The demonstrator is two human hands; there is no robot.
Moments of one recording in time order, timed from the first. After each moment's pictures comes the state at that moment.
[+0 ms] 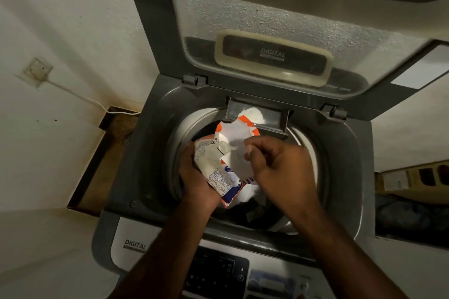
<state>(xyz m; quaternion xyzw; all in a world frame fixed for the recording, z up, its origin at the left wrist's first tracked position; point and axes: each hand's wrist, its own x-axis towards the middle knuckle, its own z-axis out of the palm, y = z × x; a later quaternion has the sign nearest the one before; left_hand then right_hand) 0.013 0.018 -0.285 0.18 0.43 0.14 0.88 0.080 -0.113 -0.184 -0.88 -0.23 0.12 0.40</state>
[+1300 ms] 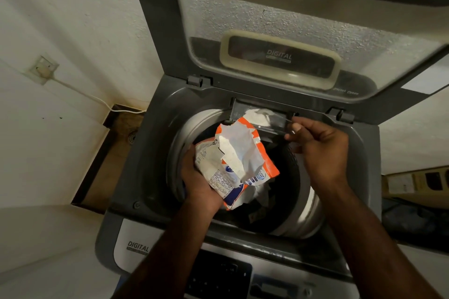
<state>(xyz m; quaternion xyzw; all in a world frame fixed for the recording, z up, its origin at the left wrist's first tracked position) 0.010 0.020 -0.289 0.17 0.42 0.10 0.89 0.148 -0.133 -0.221 -0.79 0.00 0.12 0.60</state>
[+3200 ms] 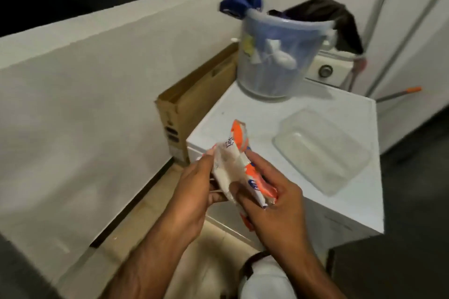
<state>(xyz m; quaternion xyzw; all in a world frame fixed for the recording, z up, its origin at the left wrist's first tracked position) 0.065 -0.593 -0.181 0.51 -0.06 -0.48 0.71 -0.087 -0.643 -0.096 -0.71 0.27 -0.28 0.58</state>
